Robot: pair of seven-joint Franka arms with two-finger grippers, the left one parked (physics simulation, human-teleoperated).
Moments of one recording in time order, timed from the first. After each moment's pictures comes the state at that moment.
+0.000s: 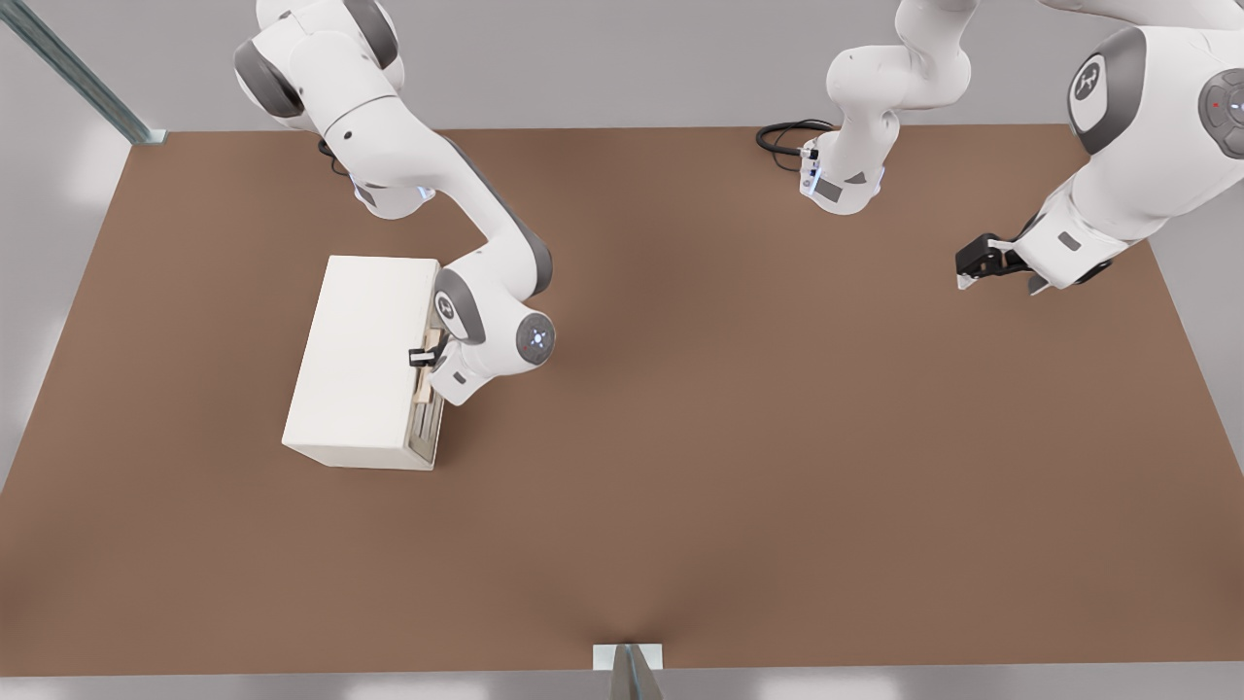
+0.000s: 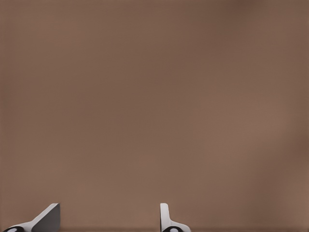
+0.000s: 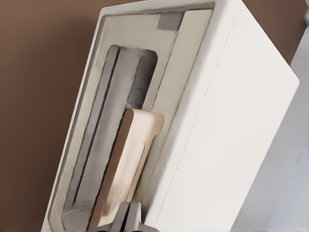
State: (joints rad) arm 0.47 0.51 0.14 -1.60 -0.52 1.45 0.52
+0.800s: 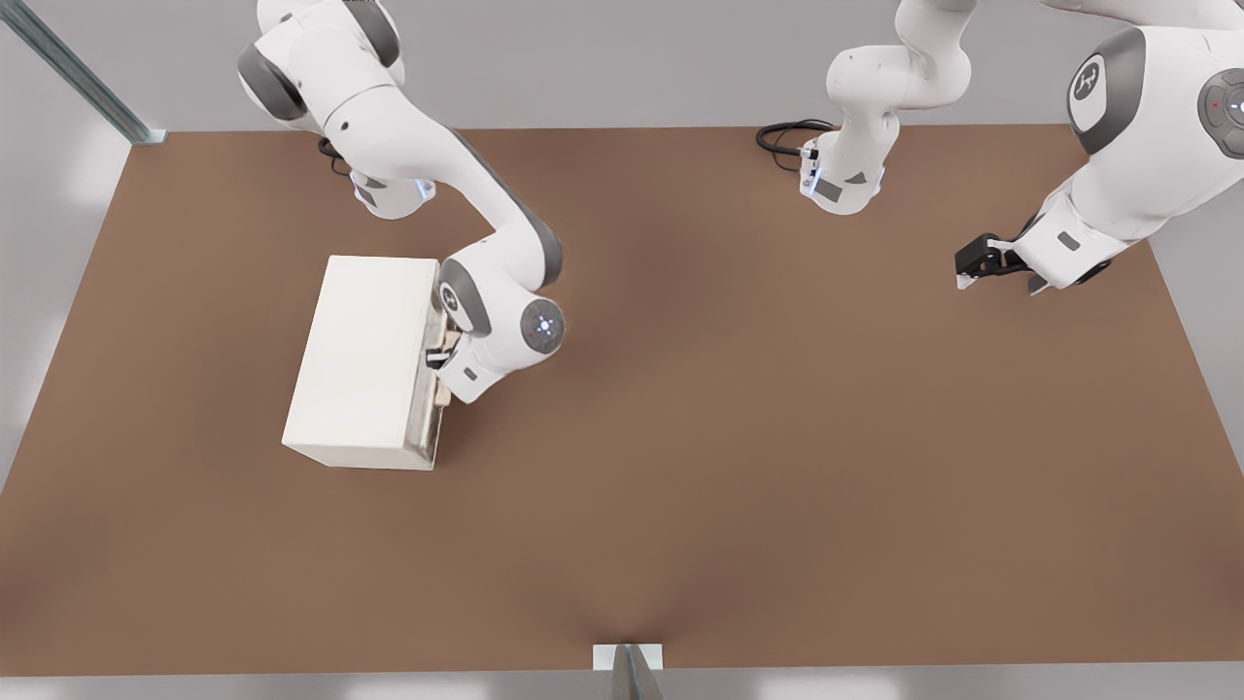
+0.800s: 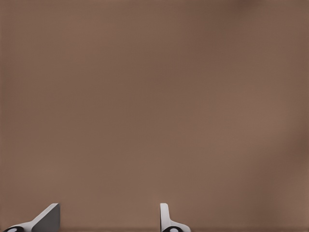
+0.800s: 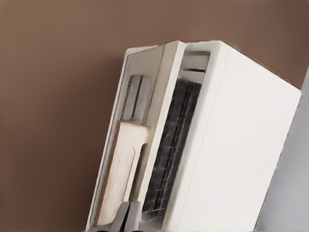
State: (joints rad) arm 0.43 0.52 0.17 -1.45 -0.43 1.48 0.56
